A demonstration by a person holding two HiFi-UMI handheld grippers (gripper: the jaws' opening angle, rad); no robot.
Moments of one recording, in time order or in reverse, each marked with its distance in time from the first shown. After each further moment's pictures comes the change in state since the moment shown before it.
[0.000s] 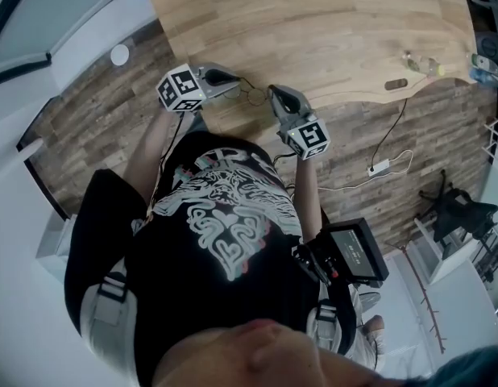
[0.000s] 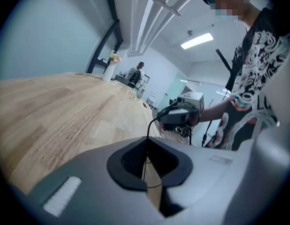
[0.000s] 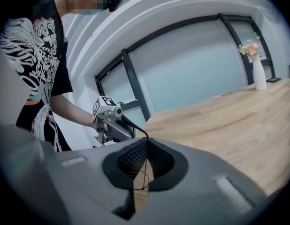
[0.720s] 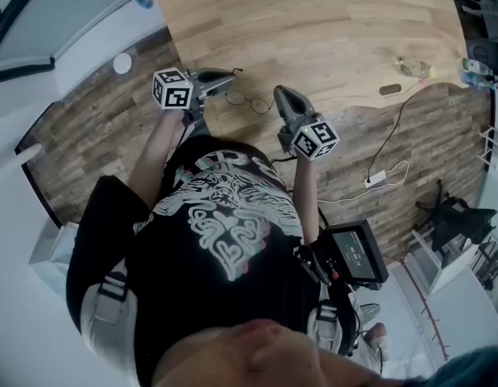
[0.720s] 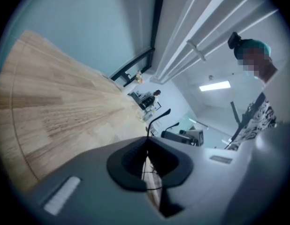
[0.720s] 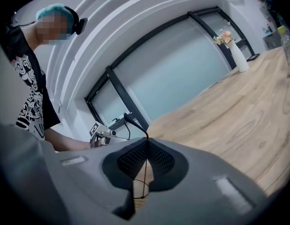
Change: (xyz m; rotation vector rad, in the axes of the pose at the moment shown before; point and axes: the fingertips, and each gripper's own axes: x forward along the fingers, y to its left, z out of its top) left arm -0.040 0.005 0.027 -0.445 -0.355 0.019; right arm -0.019 -0.004 0.030 0.281 -0.112 -0.023
